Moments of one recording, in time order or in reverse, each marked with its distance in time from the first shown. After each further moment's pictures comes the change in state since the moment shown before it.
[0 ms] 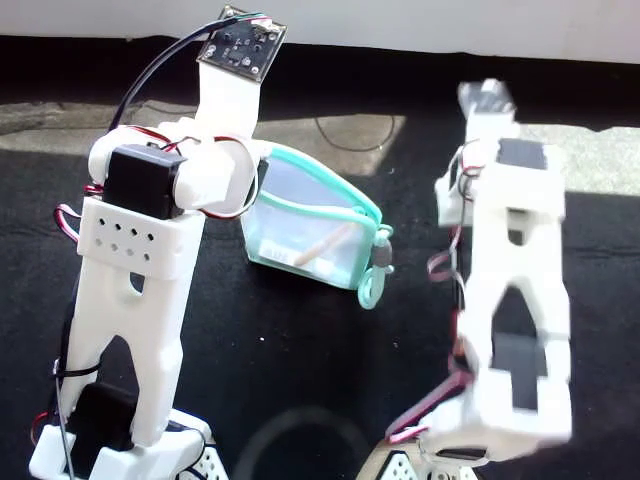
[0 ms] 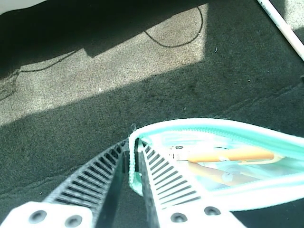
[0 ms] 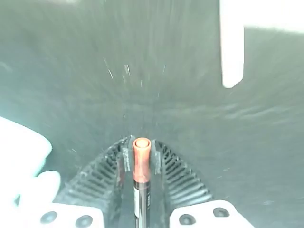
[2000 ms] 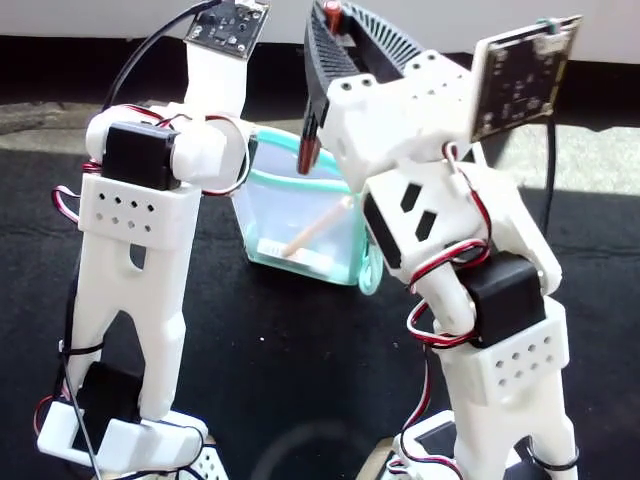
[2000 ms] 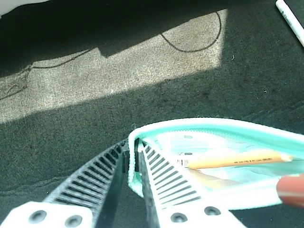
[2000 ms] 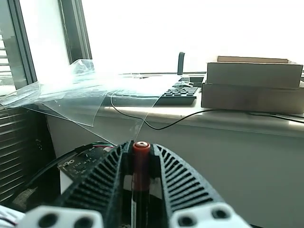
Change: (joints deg) left arm -4.9 8.4 -6.0 -0.1 0.1; right arm -32.1 -28.4 -6.2 -40.9 -16.6
